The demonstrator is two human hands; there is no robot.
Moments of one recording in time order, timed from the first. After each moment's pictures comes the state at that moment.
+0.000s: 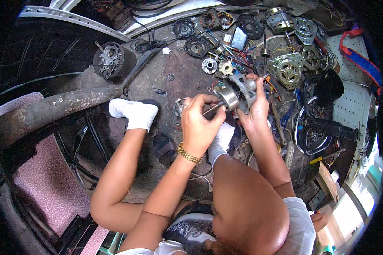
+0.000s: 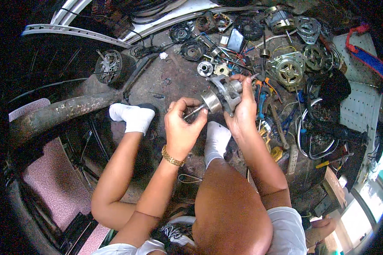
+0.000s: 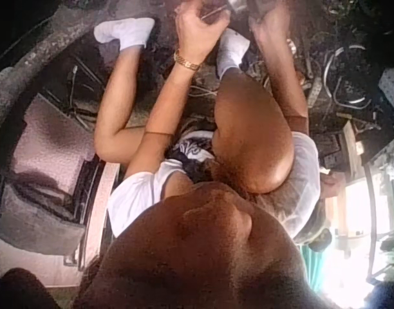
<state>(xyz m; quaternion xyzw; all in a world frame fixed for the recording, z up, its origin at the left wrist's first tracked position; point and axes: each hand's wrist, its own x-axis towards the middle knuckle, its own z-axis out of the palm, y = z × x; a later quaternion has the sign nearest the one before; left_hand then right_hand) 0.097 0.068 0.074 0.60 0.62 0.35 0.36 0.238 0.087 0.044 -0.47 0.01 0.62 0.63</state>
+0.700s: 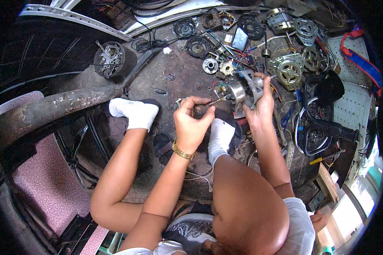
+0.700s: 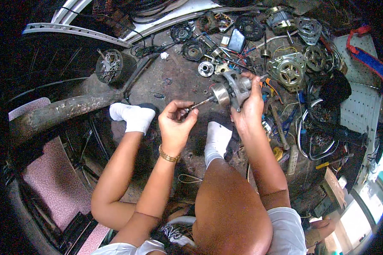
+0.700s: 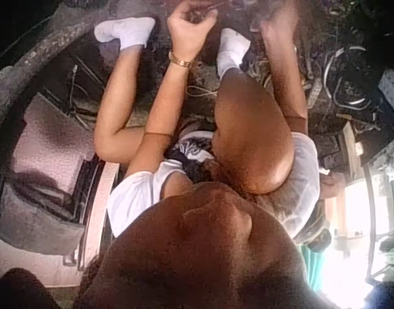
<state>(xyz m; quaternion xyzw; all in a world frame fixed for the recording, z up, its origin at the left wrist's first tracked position) 0.077 0.058 0.040 0.49 0.60 0.41 0.47 0.250 0.095 0.038 -0.51 0.03 0.58 0.63</state>
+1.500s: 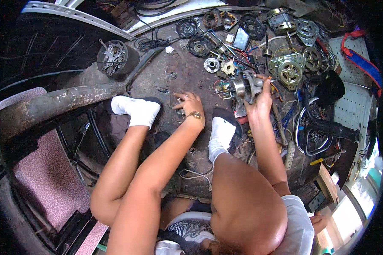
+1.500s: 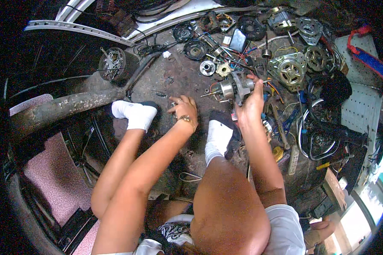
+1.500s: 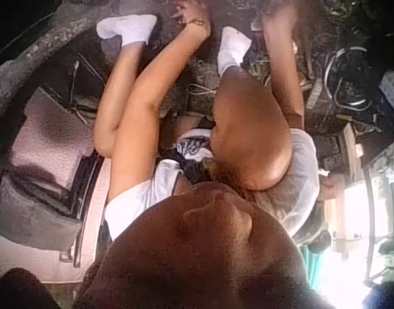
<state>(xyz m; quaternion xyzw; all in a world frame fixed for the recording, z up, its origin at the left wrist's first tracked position) 0.089 0.073 -0.076 0.70 0.59 -0.40 0.03 0.259 0.094 0.003 -0.52 0.05 0.55 0.65</state>
